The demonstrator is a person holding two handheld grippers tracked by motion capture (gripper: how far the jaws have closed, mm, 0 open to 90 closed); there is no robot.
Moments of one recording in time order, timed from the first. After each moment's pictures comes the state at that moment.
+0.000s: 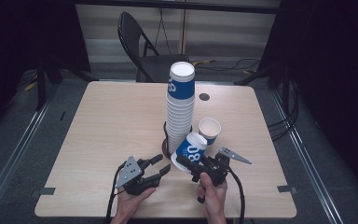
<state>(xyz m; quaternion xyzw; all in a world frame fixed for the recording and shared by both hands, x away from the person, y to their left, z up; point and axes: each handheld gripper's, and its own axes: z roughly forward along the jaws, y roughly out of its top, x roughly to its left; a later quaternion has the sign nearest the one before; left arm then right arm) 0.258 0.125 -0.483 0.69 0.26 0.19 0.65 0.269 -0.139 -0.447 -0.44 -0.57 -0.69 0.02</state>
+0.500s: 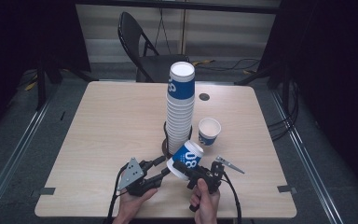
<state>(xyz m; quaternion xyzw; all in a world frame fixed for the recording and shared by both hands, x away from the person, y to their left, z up) 0.256 0.120 -0.485 0.69 0.24 0.20 0.66 0.258 -0.128 -0.477 -0.48 -0.51 -0.71 0.09</state>
